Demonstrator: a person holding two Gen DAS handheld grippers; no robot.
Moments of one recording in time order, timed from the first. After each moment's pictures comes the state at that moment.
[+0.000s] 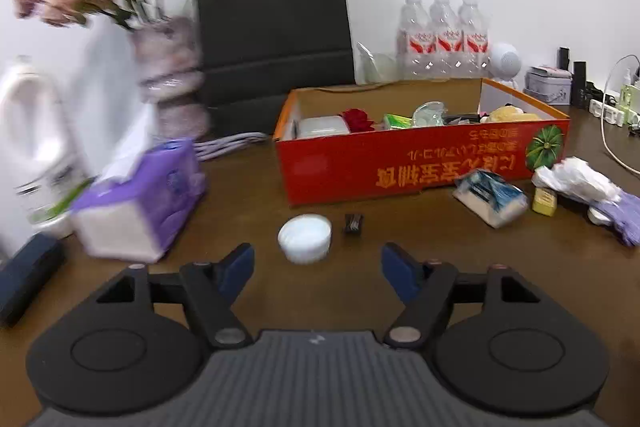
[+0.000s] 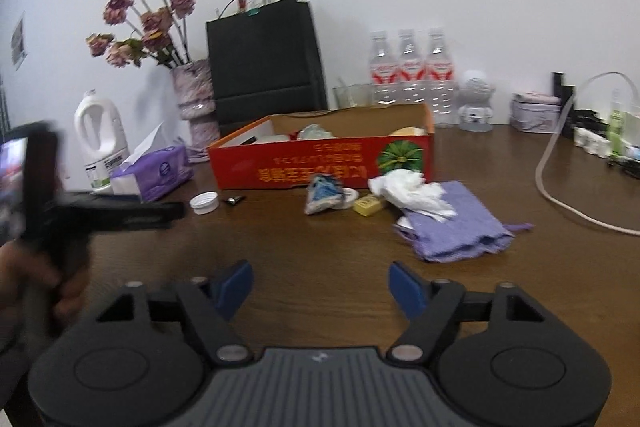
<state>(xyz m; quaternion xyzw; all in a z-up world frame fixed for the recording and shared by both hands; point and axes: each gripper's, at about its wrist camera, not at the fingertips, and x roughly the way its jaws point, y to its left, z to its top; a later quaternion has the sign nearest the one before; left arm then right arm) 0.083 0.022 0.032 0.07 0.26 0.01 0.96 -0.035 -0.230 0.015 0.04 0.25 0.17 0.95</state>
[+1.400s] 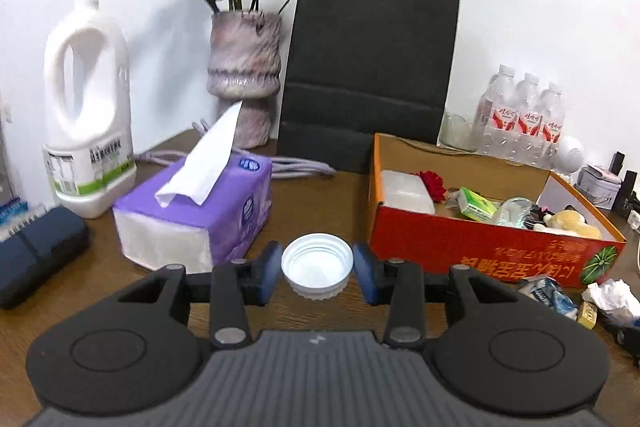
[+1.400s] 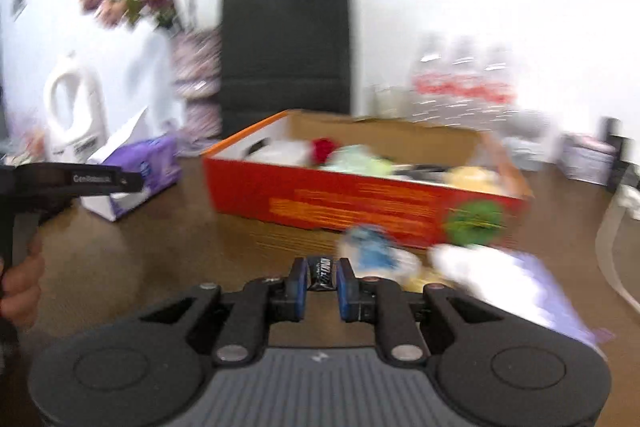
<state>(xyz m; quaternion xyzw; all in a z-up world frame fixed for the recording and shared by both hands) 0.085 0.079 0.064 -0.06 0.22 0.07 0.97 0.038 -0.171 0.033 -0.04 0.24 0.14 0.96</state>
